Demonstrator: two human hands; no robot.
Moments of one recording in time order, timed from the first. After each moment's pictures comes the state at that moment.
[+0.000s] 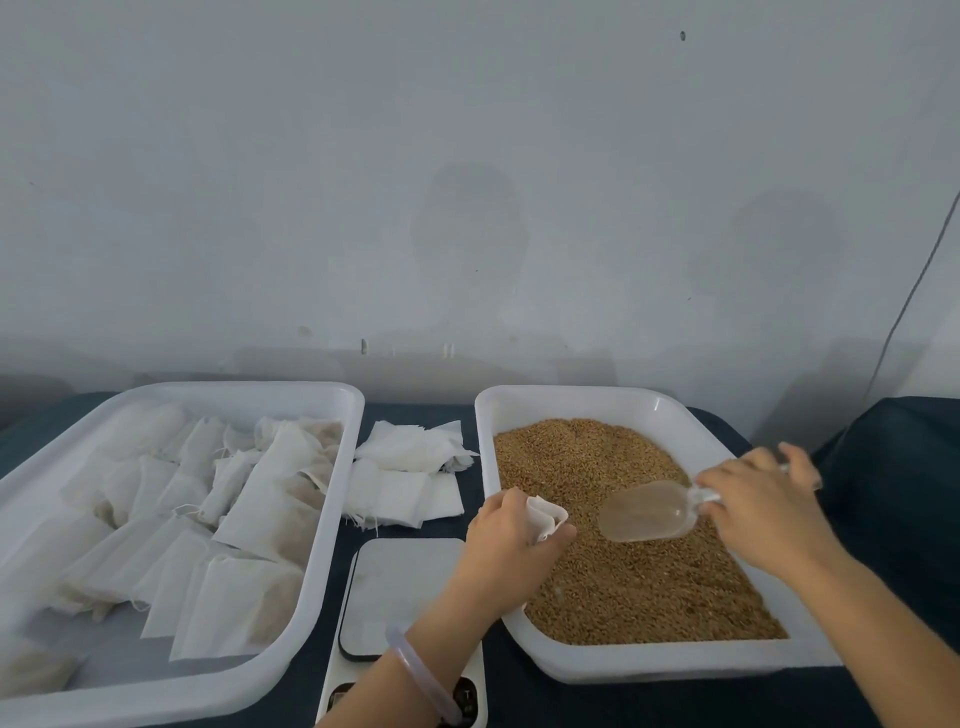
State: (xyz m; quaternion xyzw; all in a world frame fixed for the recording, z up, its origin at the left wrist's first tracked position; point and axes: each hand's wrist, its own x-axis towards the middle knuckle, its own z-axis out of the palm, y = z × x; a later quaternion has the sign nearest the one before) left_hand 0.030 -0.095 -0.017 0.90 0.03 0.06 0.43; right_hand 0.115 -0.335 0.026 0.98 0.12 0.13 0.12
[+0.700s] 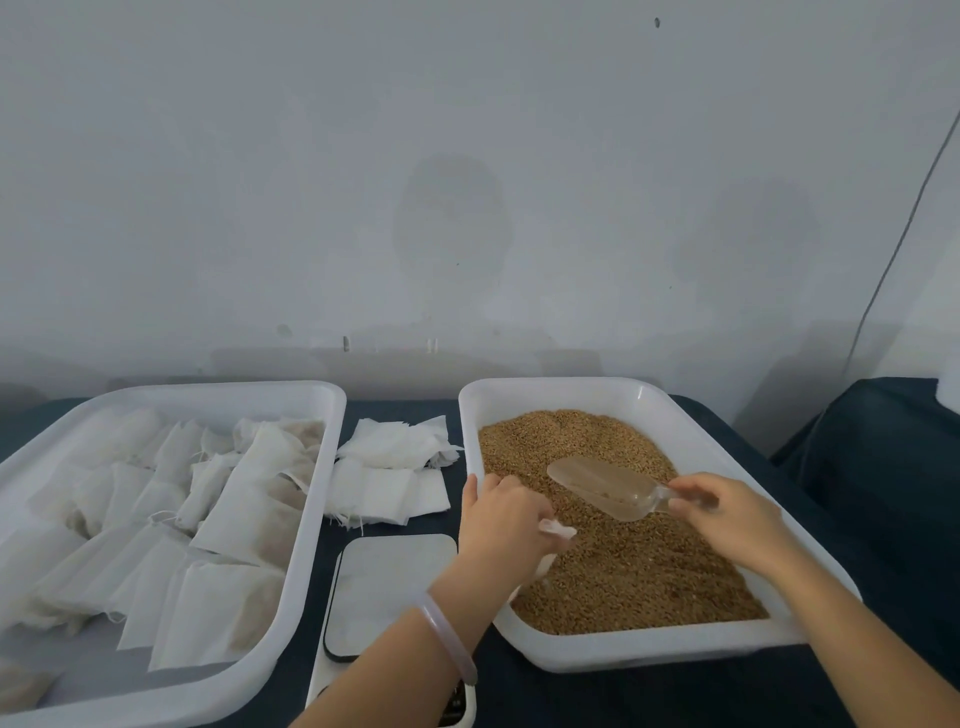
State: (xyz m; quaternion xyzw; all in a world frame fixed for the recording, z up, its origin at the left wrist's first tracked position) left_hand 0.050 -0.107 -0.004 0.98 -0.02 0.03 0.20; right_hand 0.120 -0.345 -0.008 0.96 0.07 0.04 -0.26
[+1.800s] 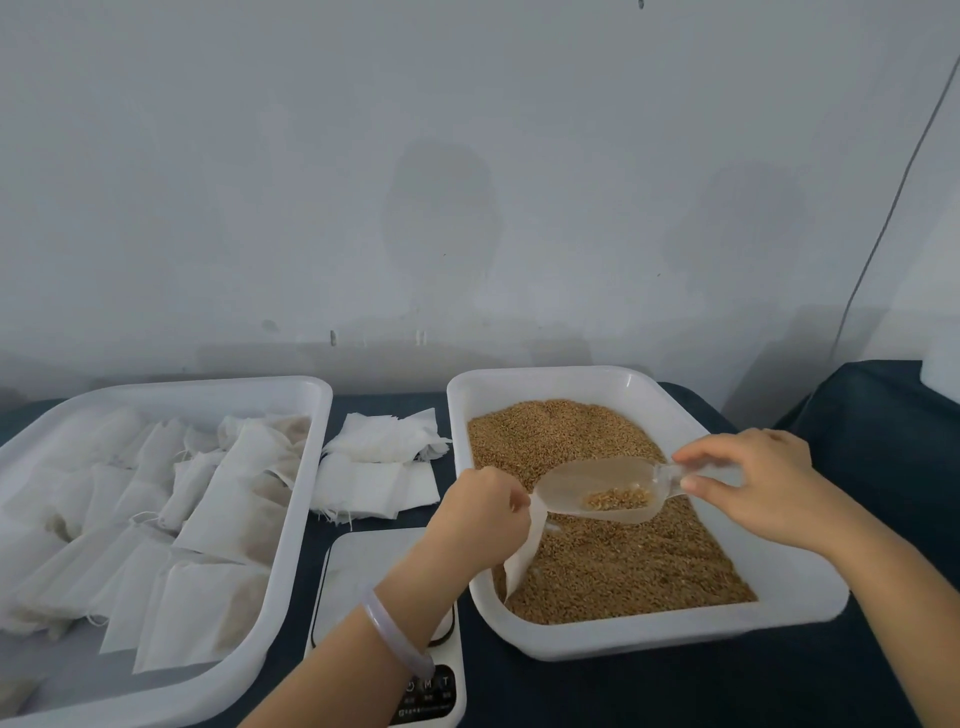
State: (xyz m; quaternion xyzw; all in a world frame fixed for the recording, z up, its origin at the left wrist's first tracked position) left_hand 0.045 -0.092 0.004 0.95 -0.04 0.04 0.30; right_hand 0.082 -0.350 0.061 0.97 0.18 0.08 -0.16
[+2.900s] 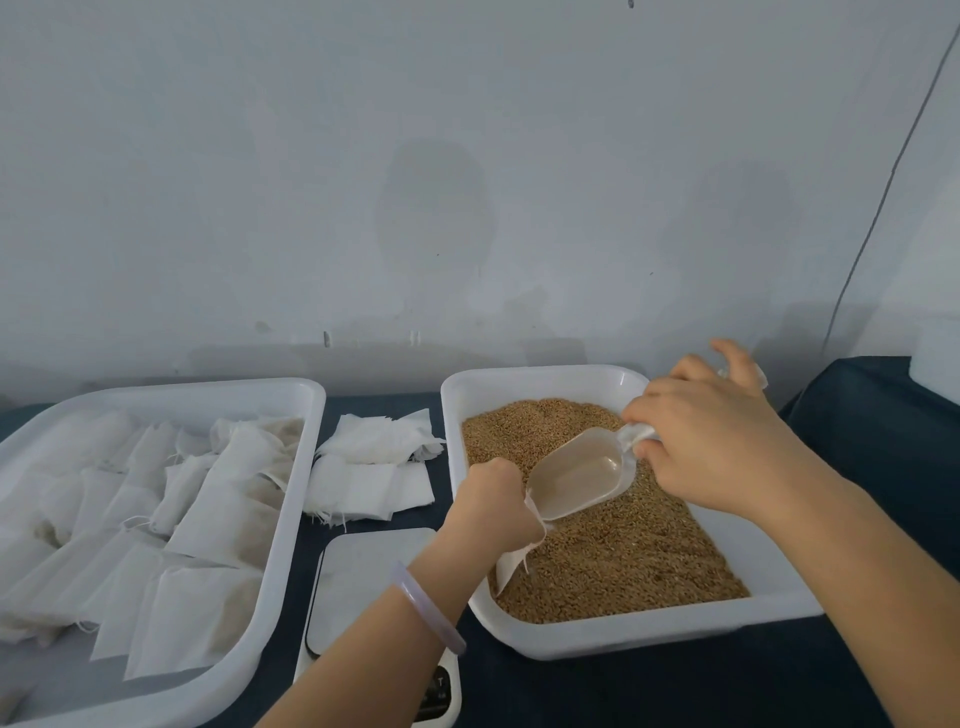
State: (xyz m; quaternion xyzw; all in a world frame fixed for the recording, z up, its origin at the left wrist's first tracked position) left_hand 0.057 -0.108 0.015 0.96 0.00 -0.03 0.27; right_hand 0.069 -0.294 0.102 0.93 0.23 0.22 0.17
